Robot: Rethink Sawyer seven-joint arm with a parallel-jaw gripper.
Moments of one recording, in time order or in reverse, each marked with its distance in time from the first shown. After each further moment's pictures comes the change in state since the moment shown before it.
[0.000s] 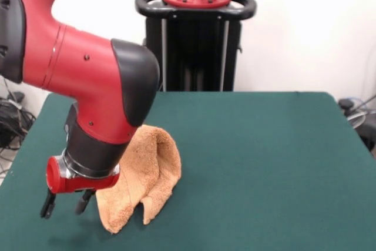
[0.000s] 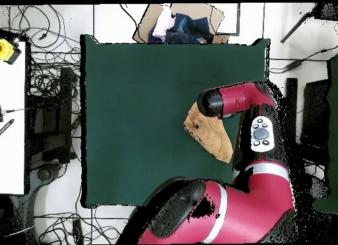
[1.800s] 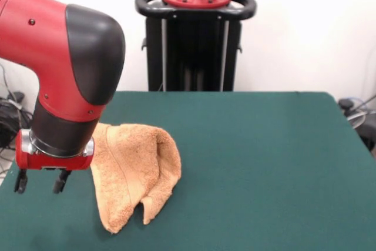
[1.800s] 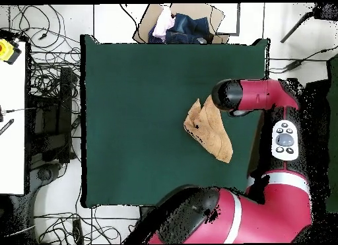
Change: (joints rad) arm -0.046 -0.058 -0.022 -0.021 0.156 0.129 0.000
